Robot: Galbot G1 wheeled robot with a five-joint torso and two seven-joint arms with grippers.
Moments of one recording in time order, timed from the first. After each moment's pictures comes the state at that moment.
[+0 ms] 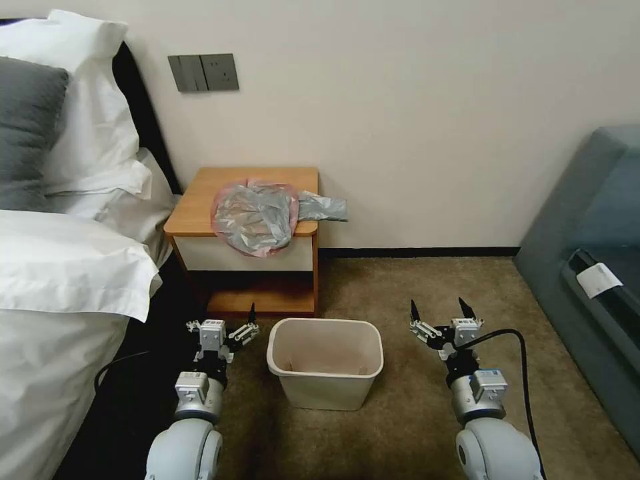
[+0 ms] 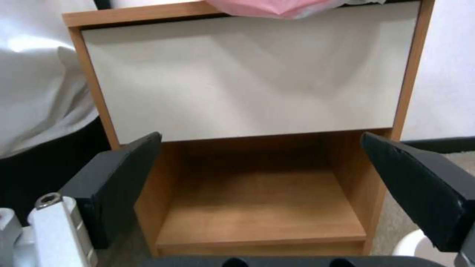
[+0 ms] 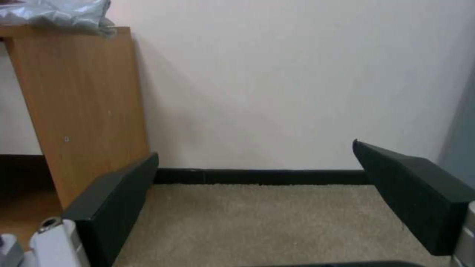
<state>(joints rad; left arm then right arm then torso) 1.55 -1.50 -0.55 -2.00 0.00 0.00 0.00 -1.55 1.50 0.55 2.00 0.00 0.00 0.00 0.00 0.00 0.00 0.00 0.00</state>
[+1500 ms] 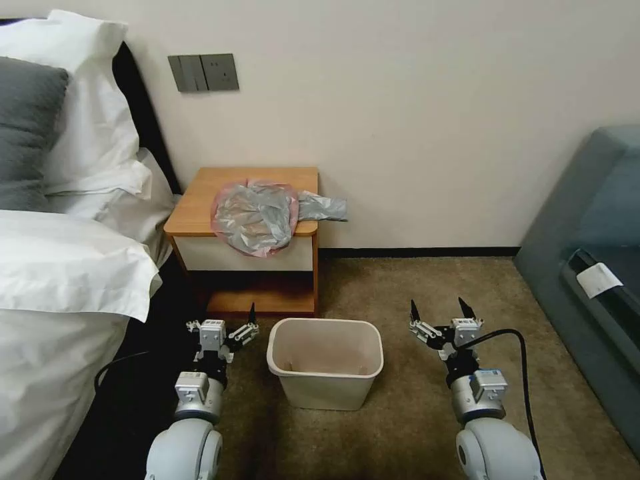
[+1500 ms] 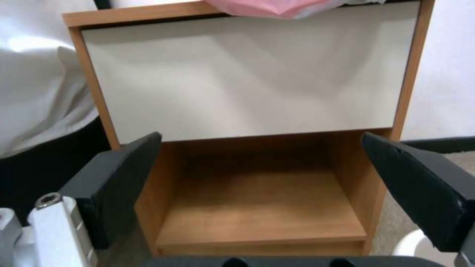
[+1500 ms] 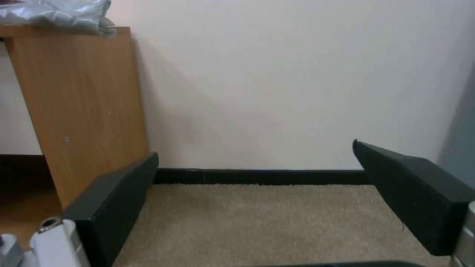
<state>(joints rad) 1.55 -1.50 -0.55 -2.00 0.00 0.00 0.00 -1.55 1.50 0.55 2.00 0.00 0.00 0.00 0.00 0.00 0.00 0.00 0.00</state>
